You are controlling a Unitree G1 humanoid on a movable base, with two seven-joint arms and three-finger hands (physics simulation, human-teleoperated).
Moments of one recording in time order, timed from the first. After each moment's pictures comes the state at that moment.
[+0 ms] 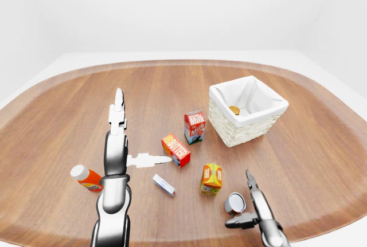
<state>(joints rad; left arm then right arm) 0.11 0.01 0.01 -0.45 0.29 -0.09 0.04 0.32 -0.05 -0.09 0.28 -0.41 -0.09 0.00</state>
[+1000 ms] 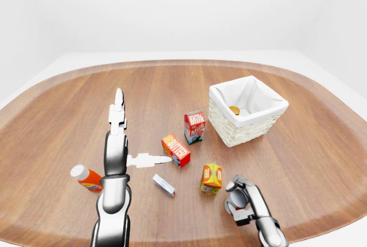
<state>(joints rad) 0.11 0.01 0.01 -0.45 0.29 -0.09 0.04 0.37 -0.04 -0.02 0.13 -0.38 -0.09 0.03</state>
